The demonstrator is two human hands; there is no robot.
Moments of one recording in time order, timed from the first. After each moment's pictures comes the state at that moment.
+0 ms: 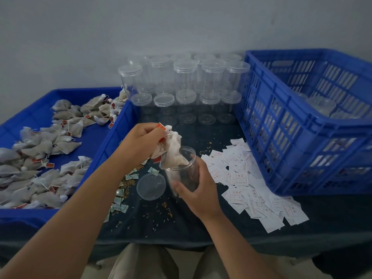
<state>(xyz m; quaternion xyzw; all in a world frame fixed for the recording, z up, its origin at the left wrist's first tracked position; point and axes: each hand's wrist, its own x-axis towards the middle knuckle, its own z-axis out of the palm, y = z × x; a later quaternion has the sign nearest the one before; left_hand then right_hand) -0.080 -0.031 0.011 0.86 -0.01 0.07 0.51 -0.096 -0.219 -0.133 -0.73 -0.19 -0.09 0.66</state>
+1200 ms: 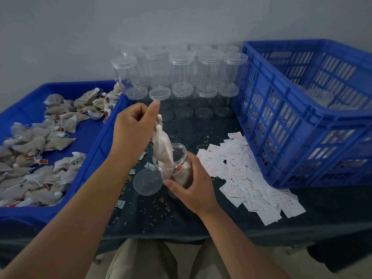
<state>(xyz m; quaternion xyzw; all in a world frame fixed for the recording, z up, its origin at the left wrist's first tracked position) -0.073 -0.043 0.009 0.81 0.06 0.29 0.51 -0.095 -0.216 -0.137 -0.75 -0.22 -0.11 0.61</state>
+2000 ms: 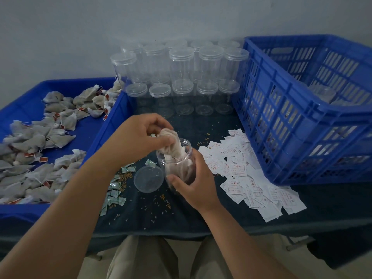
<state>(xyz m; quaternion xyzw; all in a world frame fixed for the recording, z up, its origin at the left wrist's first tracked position) -0.096 -0.030 0.026 0.91 -0.09 0.05 0.39 -0.097 -0.218 -0.135 -0.74 -0.20 -0.11 0.63</state>
